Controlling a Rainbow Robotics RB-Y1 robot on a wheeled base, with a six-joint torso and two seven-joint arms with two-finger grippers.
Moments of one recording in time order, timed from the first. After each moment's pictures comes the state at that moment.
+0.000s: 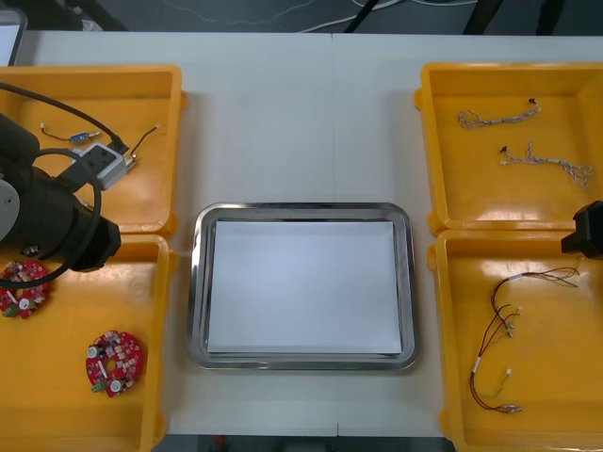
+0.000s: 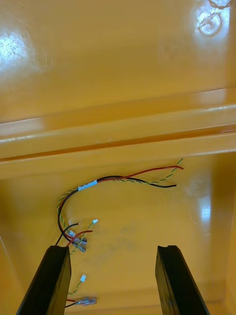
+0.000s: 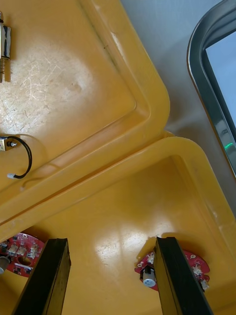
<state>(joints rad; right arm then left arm) -0.25 -0.73 -0.26 -2.05 -0.77 1.92 1.21 -0.30 0.69 -0.01 -2.29 0.62 1.91 -1.53</state>
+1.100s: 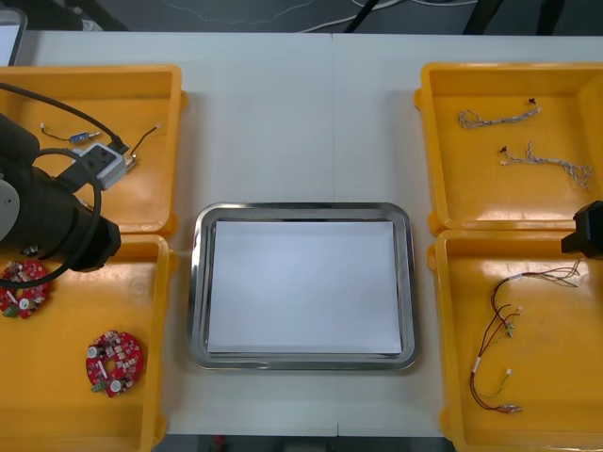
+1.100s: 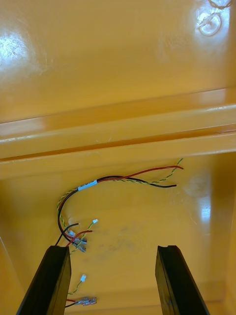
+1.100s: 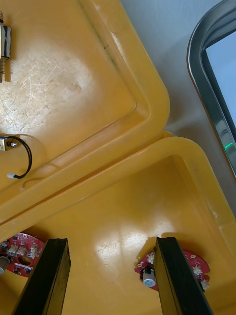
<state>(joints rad) -0.25 -0.73 -0.26 -2.05 -0.77 1.92 1.21 -0.30 0.69 -0.01 -2.29 0.62 1.91 -1.53</state>
